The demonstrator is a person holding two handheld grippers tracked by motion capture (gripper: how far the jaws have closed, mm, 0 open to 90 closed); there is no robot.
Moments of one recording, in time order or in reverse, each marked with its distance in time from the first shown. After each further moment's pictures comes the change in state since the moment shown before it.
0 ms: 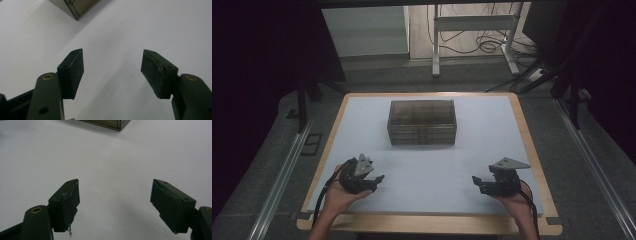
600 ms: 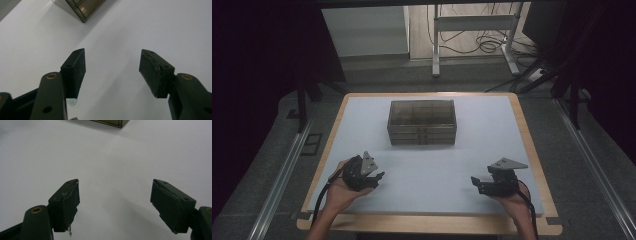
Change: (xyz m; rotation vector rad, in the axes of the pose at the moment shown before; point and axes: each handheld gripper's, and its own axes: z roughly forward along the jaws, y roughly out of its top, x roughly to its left) left arm -0.003 0.012 0.006 0.034 0.066 0.071; right arm 0.002 -0.001 0.005 0.012 -0.002 0.005
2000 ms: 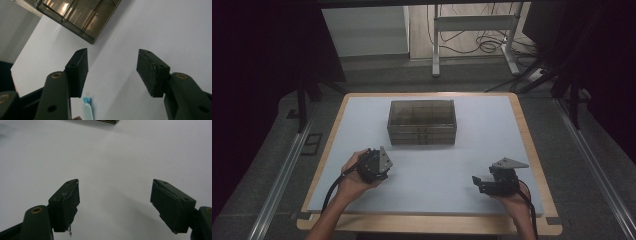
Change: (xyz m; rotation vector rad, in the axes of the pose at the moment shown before) left arm -0.007 0.031 0.022 0.009 0.104 0.175; right arm -0.004 -0.002 0.002 0.018 -0.022 0.038
